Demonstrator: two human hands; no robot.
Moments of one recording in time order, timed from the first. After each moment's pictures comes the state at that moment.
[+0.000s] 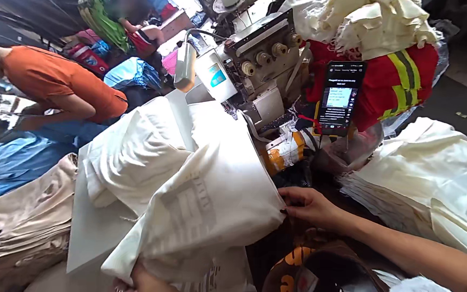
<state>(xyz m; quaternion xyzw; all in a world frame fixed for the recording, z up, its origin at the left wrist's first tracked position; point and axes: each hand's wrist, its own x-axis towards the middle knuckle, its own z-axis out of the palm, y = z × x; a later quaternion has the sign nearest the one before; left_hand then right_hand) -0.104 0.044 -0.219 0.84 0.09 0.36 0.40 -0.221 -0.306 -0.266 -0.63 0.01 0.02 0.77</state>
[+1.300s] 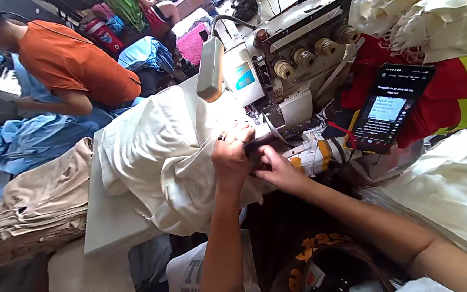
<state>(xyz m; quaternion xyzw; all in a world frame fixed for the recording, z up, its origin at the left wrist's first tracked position) 0.033 -0.178 -0.215 0.82 -0.43 0.24 0.29 -0.067 -0.297 -0.267 -0.73 0.00 -0.02 0.68</state>
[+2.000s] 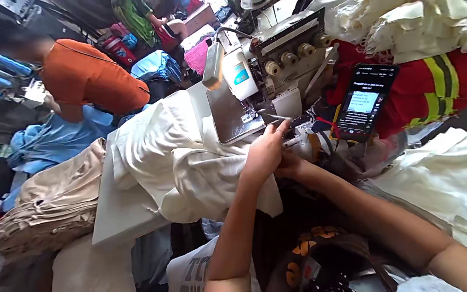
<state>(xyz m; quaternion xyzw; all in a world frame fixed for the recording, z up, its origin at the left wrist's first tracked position) -0.027 -0.235 -0.181 0.88 -0.43 -0.15 0.15 -0.123 -0.326 -0.256 -0.58 0.02 0.09 0.81</state>
